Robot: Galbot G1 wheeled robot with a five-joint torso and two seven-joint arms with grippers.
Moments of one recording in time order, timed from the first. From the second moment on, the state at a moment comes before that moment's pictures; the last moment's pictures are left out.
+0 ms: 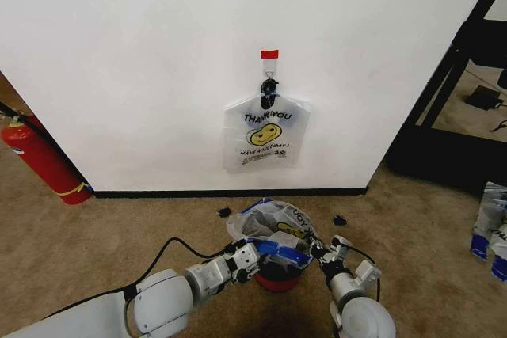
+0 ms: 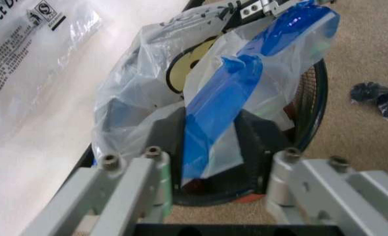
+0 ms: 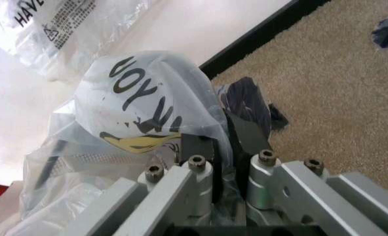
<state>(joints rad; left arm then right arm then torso) 0.81 -0.62 0.51 -2.16 -0.35 0.45 -0.10 -1.48 1.34 0.35 1.89 0.87 -0.17 0.21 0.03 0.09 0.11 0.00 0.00</state>
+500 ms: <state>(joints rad) 0.82 -0.65 0.51 -2.14 -0.36 0.42 -0.14 -1.48 1.33 0.36 1.91 0.88 -0.17 0.22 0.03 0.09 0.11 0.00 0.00</state>
